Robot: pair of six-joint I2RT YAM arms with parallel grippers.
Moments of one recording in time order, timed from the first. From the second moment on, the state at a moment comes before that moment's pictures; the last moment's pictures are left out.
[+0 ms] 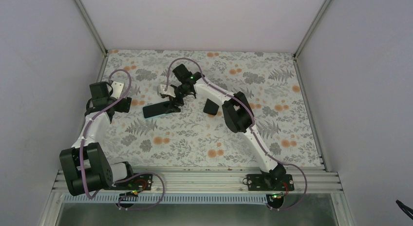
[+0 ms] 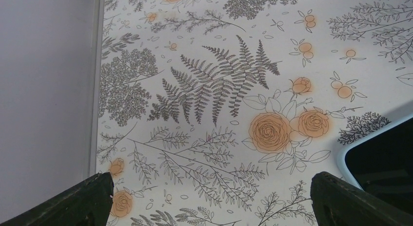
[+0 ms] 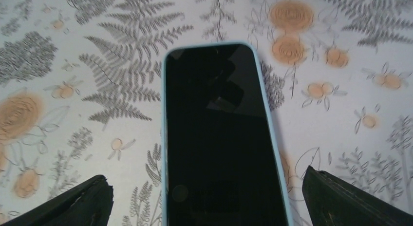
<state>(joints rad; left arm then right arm) 0.27 1.24 0.73 -0.24 0.09 0.44 0.75 2.54 2.24 -0.74 -0.73 -0.86</state>
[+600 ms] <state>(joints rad) 0.27 1.28 0.72 -0.22 0.10 0.43 0.72 2.64 2.29 -0.76 -0.71 -0.85</state>
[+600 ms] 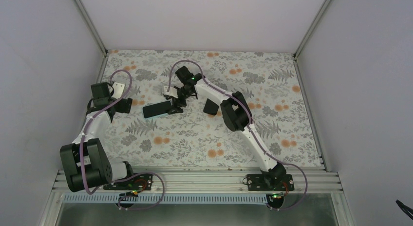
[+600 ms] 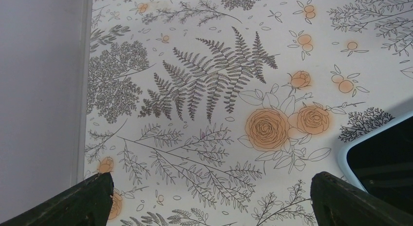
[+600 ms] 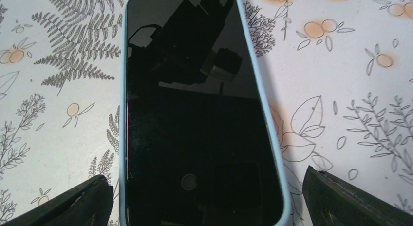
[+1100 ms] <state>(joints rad) 0.27 1.29 0.72 -0.22 0.11 0.43 0.74 2.65 2.30 -0.80 -0.68 -0.98</state>
